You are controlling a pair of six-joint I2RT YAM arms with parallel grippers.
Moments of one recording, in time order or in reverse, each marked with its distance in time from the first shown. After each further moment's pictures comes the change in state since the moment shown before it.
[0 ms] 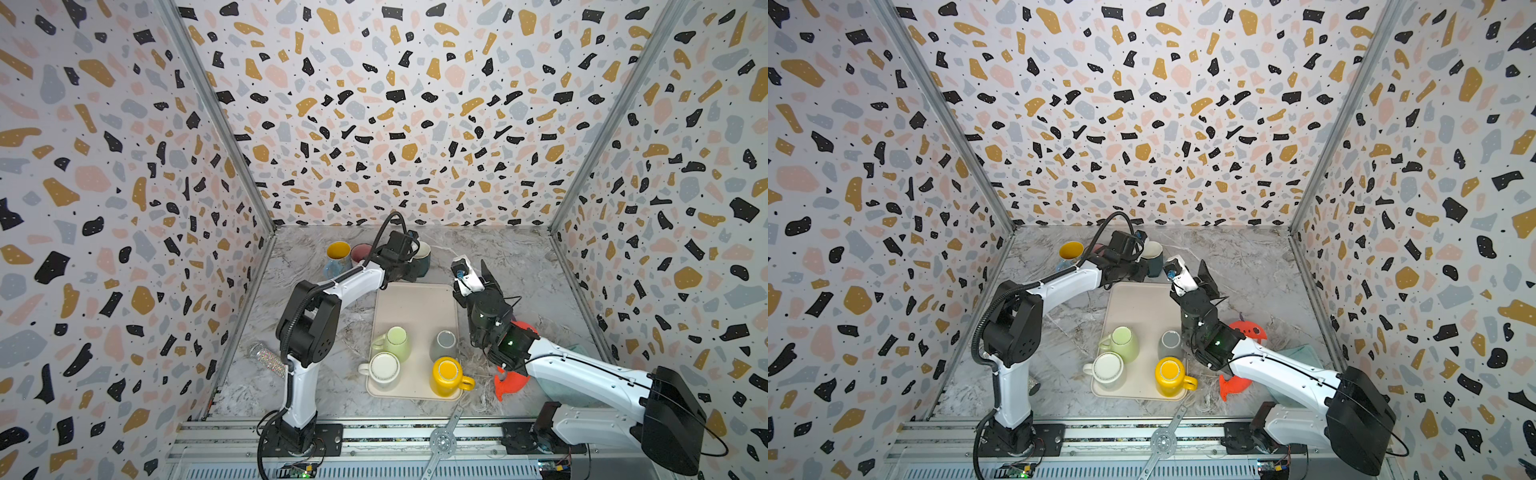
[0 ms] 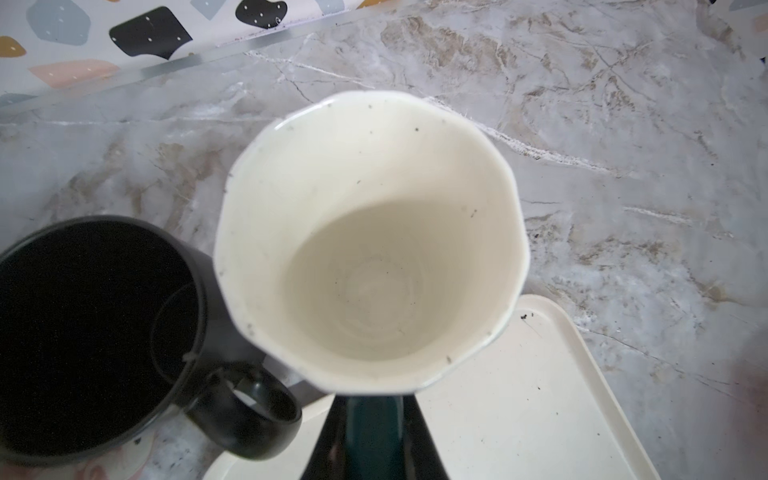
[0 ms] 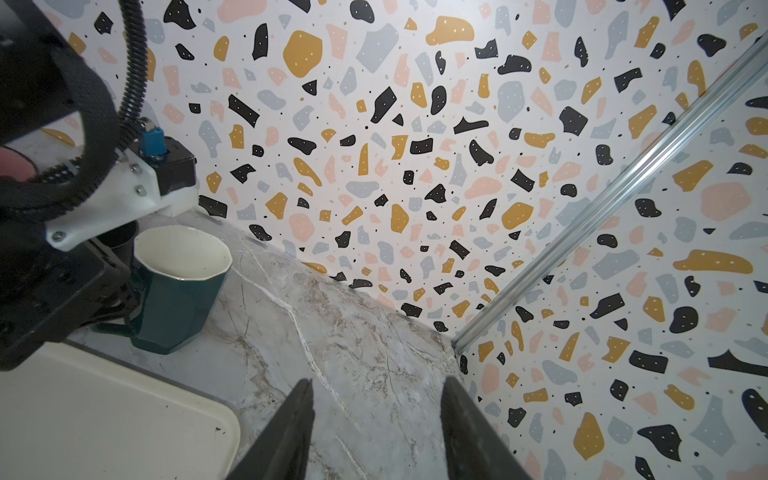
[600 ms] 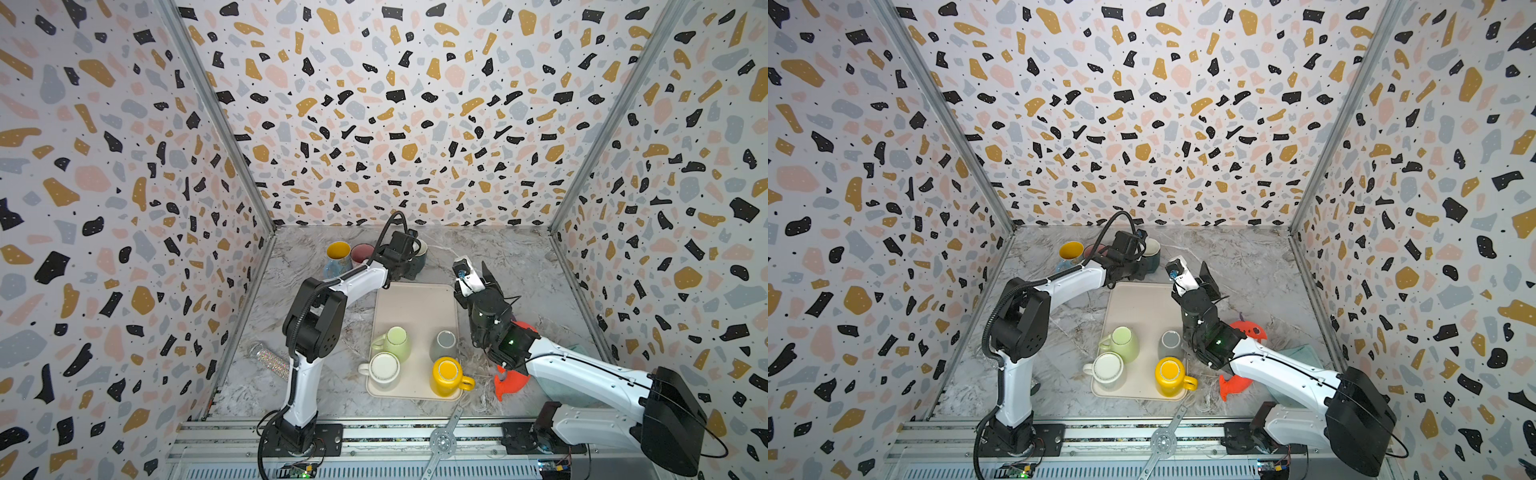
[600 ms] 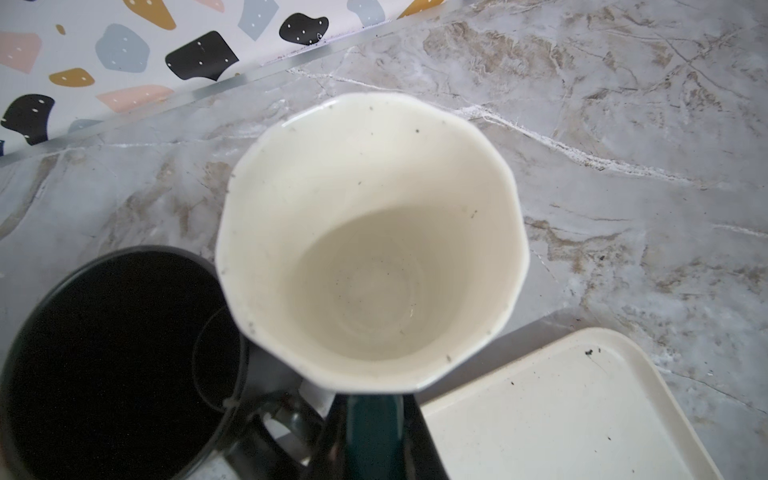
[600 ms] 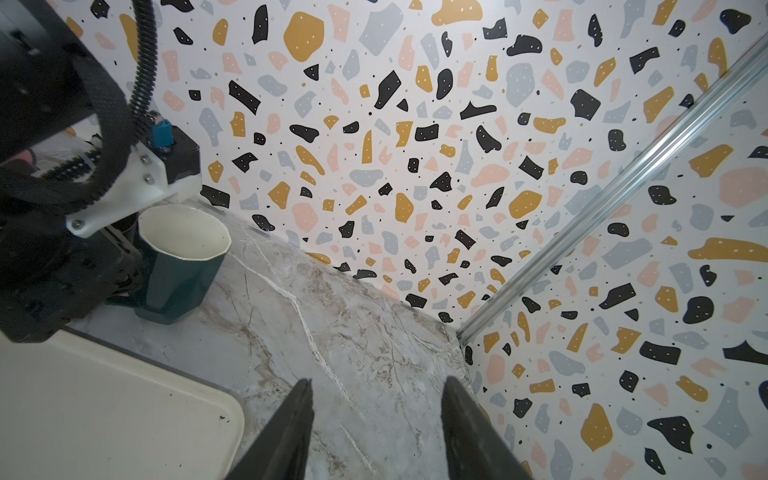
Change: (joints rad) left arm 0.000 0.057 0.040 0.029 -0.105 0.034; right arm -0.018 -0.001 -0.003 -0.041 -0.012 0.042
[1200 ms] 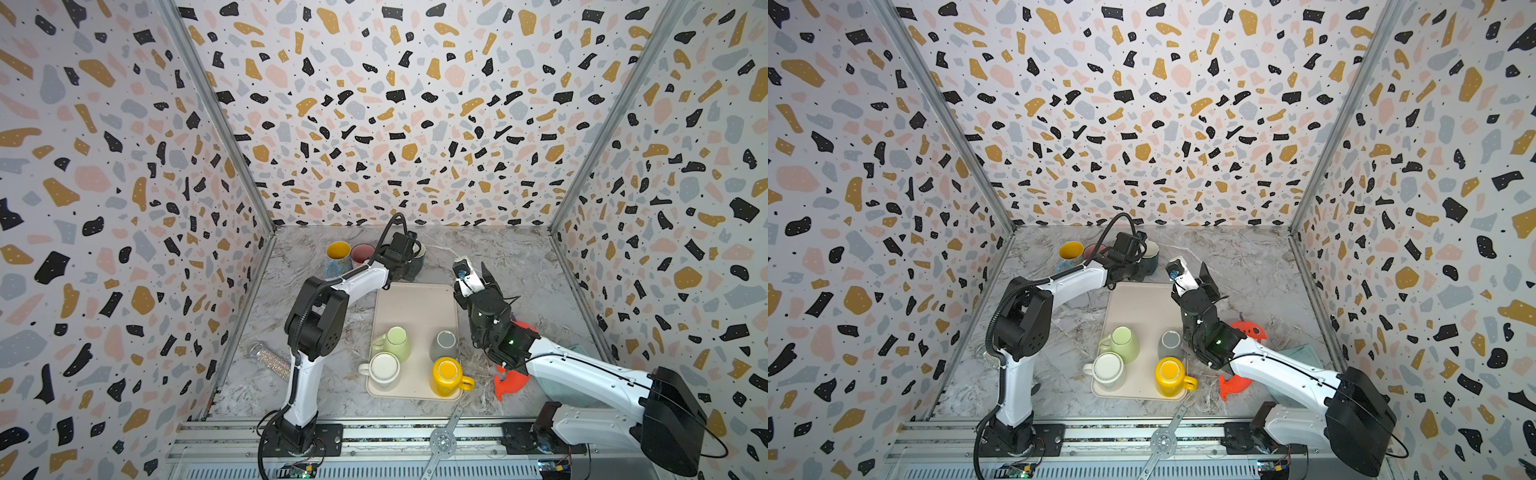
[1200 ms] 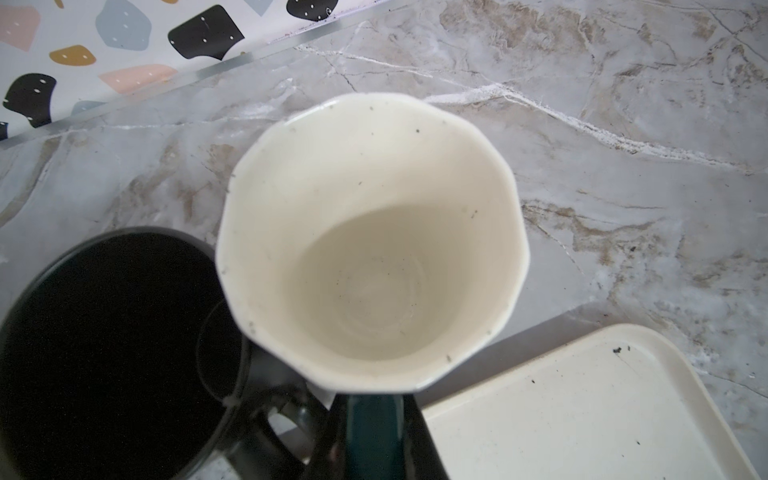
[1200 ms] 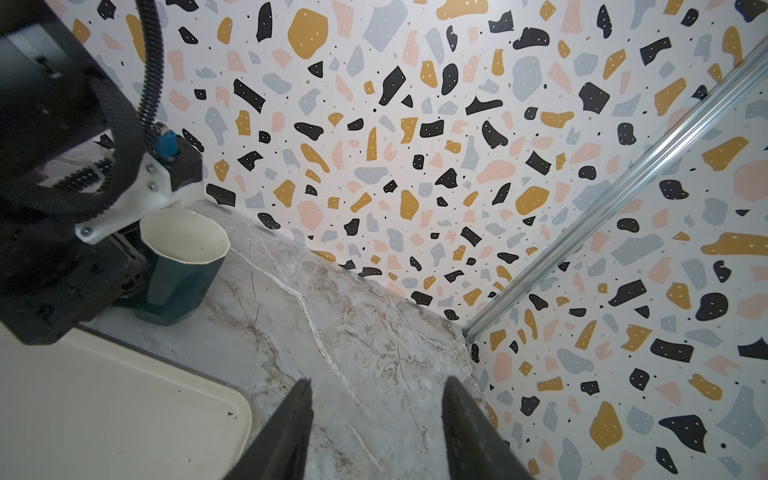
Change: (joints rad) left arm 0.000 0.014 0.004 -0.022 -0.022 0.000; right arm -0.002 0.000 0.000 -0.015 -0.008 0.028
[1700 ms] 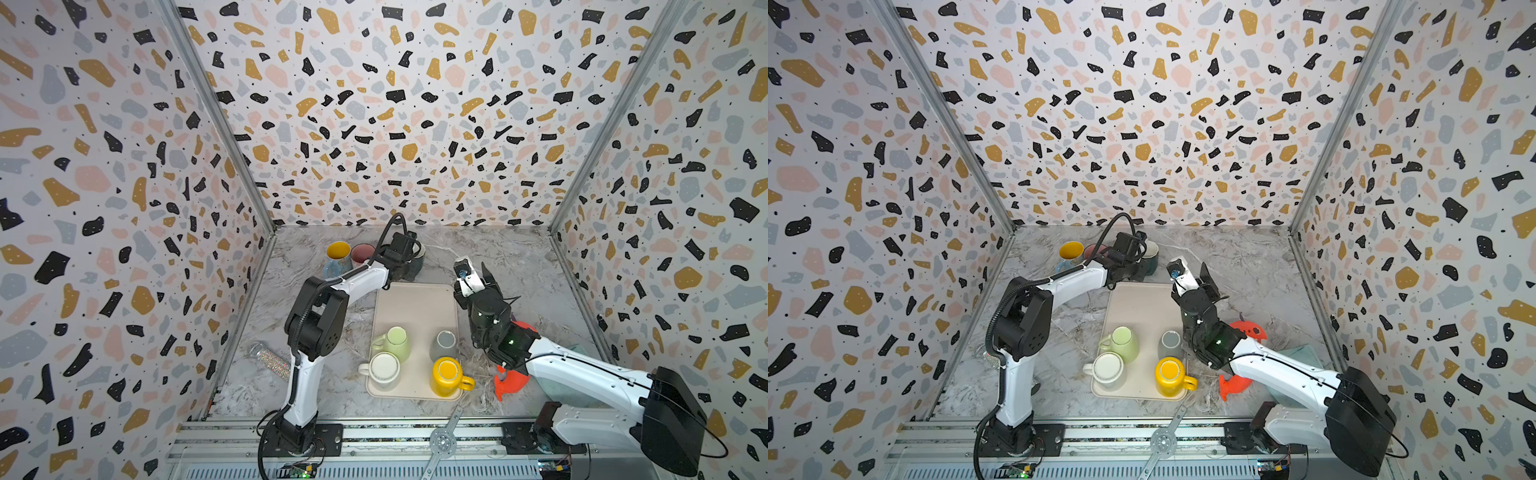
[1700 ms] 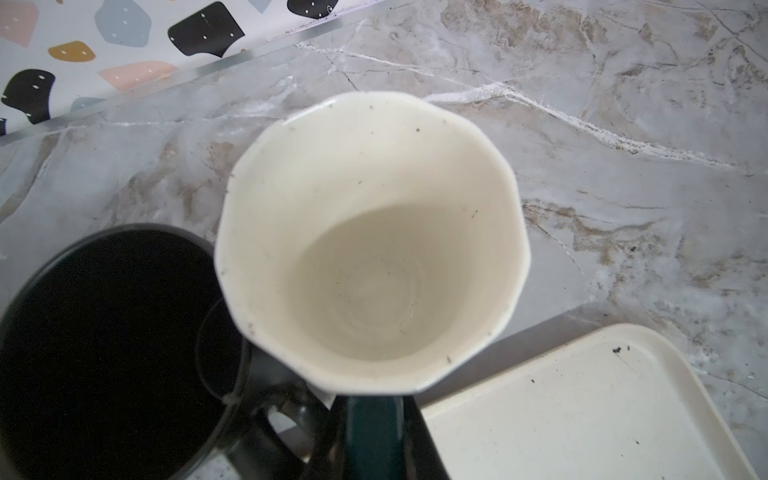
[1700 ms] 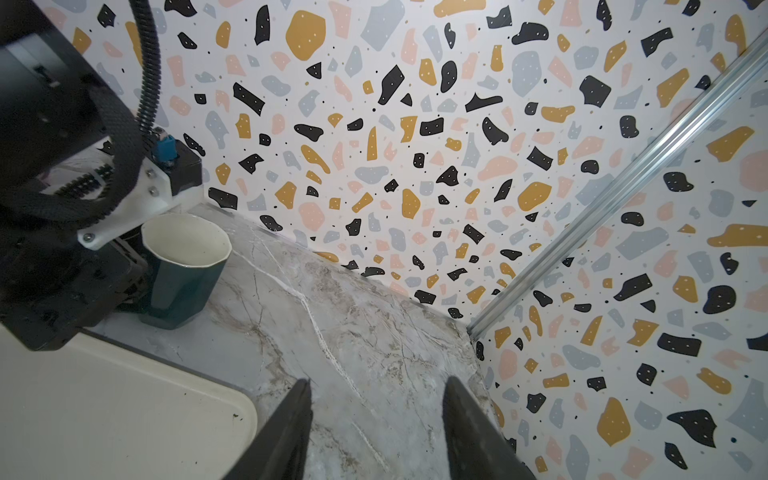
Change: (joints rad) left arm 0.000 0.000 0.000 -0.002 0.000 -0.005; right arm 0.000 0.000 0.000 -0.001 0.000 0.025
